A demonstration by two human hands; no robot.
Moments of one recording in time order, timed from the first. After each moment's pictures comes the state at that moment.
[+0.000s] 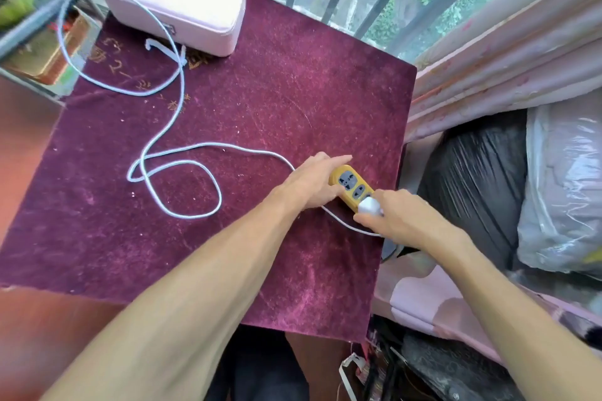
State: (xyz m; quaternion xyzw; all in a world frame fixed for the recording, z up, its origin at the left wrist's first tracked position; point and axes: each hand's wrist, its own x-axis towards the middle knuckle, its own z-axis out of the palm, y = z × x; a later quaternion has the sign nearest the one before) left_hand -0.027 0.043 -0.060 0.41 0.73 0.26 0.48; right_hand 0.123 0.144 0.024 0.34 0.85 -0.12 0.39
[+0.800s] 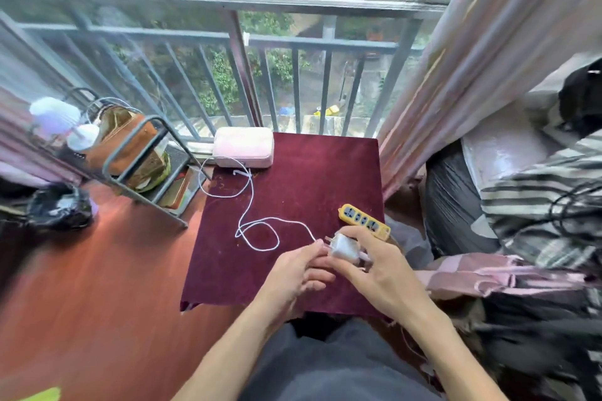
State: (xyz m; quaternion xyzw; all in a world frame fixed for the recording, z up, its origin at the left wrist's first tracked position) left_hand 0.045 -0.169 0.309 0.05 0.60 0.52 0.60; right_hand 0.188 -0.055 0.308 0.34 0.81 -0.47 -0.10
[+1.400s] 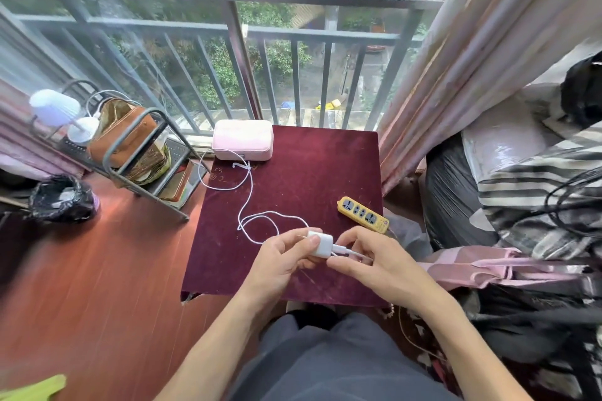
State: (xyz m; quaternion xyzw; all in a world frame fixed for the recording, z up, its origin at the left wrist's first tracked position) left_hand 0.038 -0.181 0.309 0.15 0.58 0.59 0.54; right_hand 0.202 -0.041 0.312 0.32 0.80 -0.51 0.01
